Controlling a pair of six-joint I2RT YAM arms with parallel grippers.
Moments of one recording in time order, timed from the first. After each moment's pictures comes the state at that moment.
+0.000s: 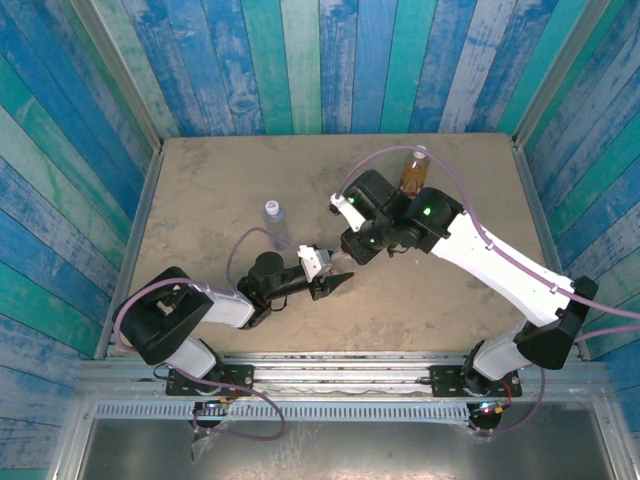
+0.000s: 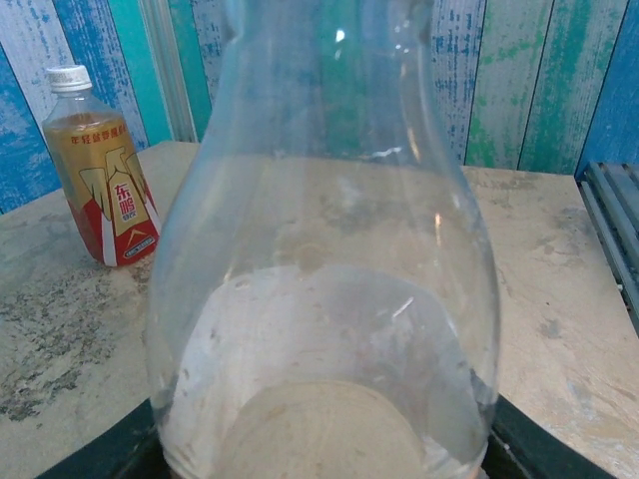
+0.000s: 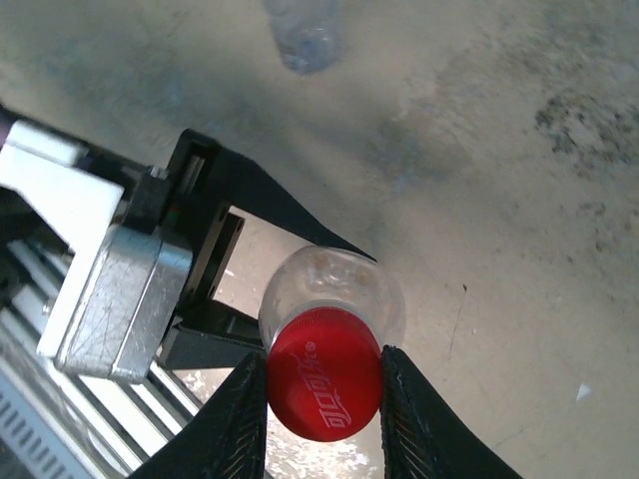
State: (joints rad) left arm -0.75 1.52 0.31 1.11 0.45 0.10; right arm 0.93 1.50 1.63 -1.15 0.05 0.22
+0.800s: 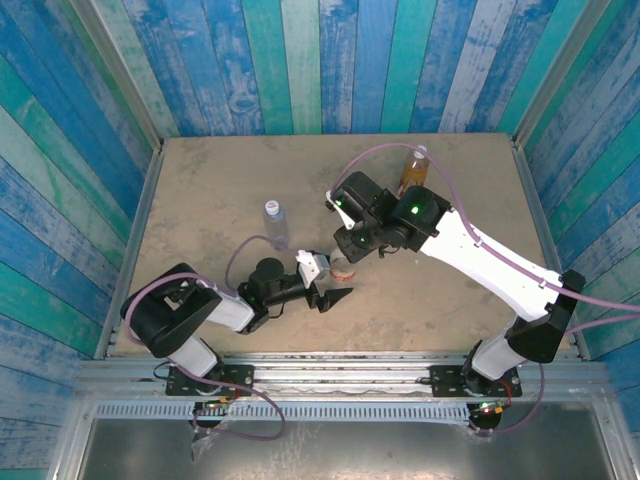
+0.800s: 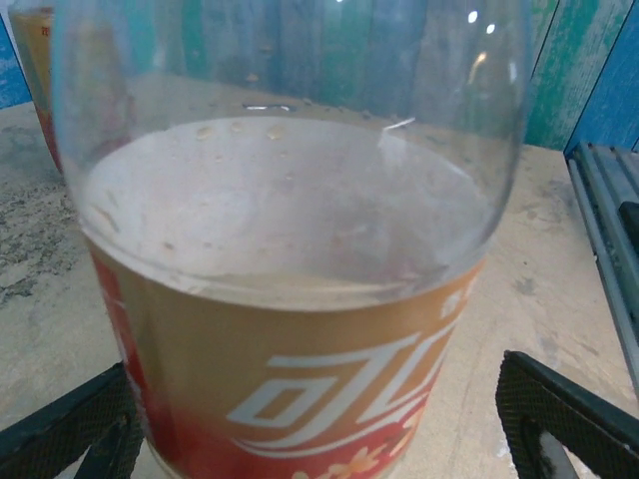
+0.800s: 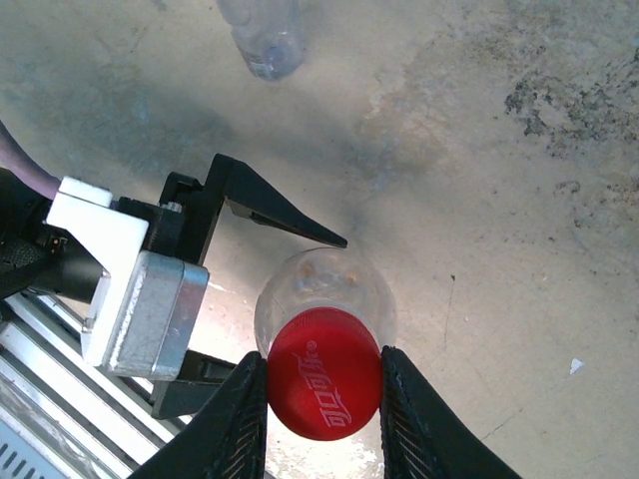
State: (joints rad) left arm -0.75 1.58 0.25 1.18 0.45 0.00; right arm 0.96 1.56 1.70 -1.20 0.13 0.28
